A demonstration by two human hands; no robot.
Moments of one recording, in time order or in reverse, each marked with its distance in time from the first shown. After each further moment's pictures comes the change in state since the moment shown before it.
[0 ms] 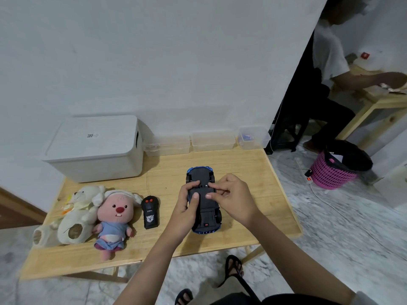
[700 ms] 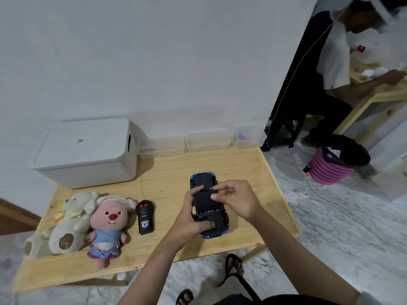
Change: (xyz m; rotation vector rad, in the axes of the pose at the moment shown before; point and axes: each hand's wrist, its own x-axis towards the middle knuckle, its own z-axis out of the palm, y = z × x) left_hand 0.009 -0.006 0.011 0.038 -0.216 -0.077; right_hand 0.010 0.022 -0.019 0.356 -0.068 0.250
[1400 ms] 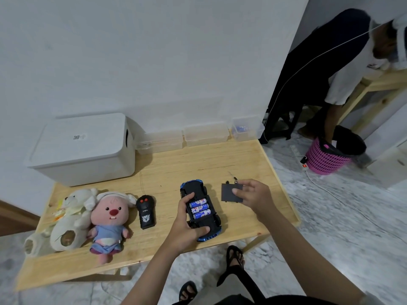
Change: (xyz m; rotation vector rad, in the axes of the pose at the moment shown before) left_hand -0.016 -0.041 -0.009 -0.004 0.080 -0.114; right_hand -0.007 0.046 -0.026 0.166 0.277 0.213
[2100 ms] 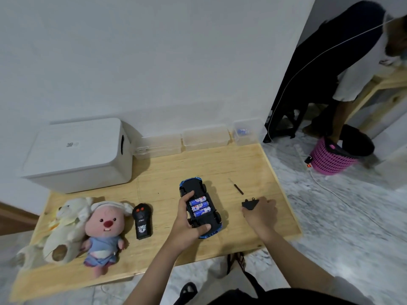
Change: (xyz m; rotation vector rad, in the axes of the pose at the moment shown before) left_hand 0.035 0.011 0.007 0.028 0.052 0.015; right_hand 0.047 0.056 -0.009 -0.900 0.298 0.202
